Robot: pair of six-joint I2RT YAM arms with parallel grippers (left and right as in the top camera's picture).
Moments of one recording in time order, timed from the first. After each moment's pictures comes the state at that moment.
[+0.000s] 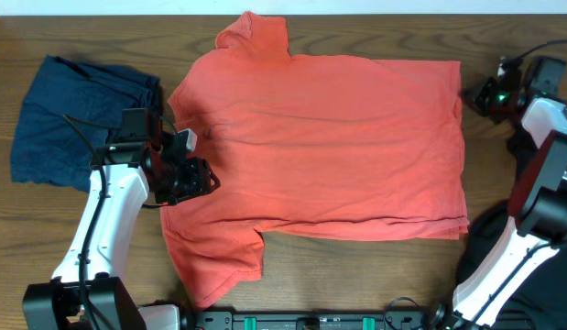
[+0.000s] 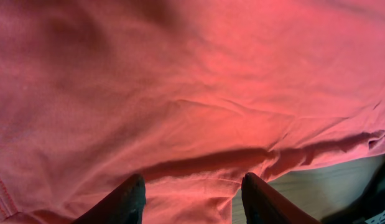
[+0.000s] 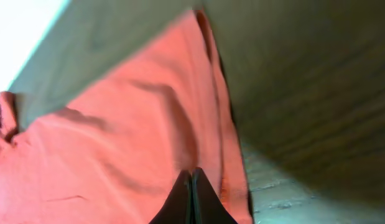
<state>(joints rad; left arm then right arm) 0.07 1.46 0.98 -0.94 0.45 -0.11 -0.40 2.17 1.52 -0.33 -0.56 0.28</state>
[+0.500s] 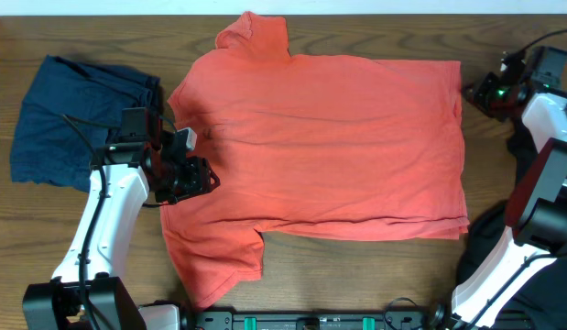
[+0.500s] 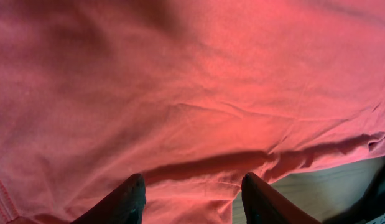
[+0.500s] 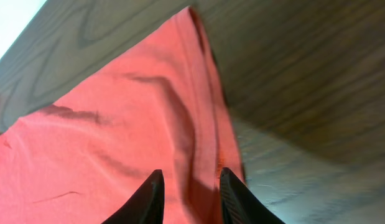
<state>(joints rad) 0.07 1.46 0.98 -0.93 0.45 -0.11 -0.36 2.12 1.52 -0.43 -0.43 0.28</state>
